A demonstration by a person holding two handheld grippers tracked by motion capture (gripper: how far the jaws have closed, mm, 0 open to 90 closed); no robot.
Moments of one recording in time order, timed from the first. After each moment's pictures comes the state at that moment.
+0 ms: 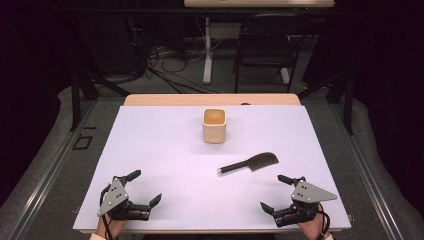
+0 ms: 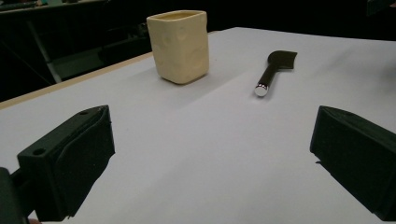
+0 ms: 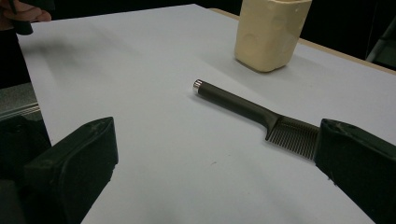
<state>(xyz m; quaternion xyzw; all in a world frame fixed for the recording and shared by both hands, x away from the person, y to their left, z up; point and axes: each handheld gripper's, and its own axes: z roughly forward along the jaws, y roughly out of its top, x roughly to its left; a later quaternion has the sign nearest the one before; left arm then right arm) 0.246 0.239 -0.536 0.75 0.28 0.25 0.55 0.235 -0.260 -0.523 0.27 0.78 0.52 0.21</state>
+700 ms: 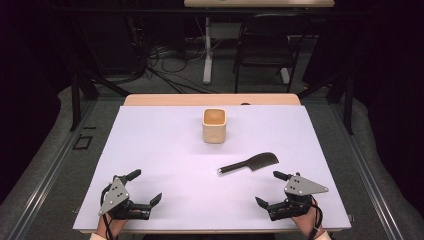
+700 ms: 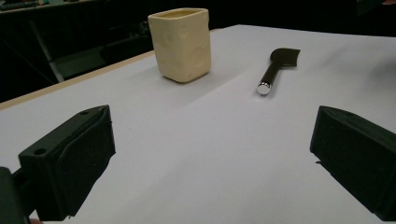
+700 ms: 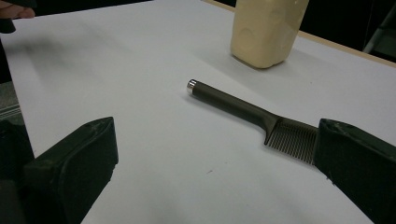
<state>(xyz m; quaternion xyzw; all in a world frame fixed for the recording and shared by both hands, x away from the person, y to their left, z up) 0.247 0.239 -0.536 0.75 0.27 0.26 0.55 0.250 -0.247 -0.521 0.29 0.78 0.51 0.21</state>
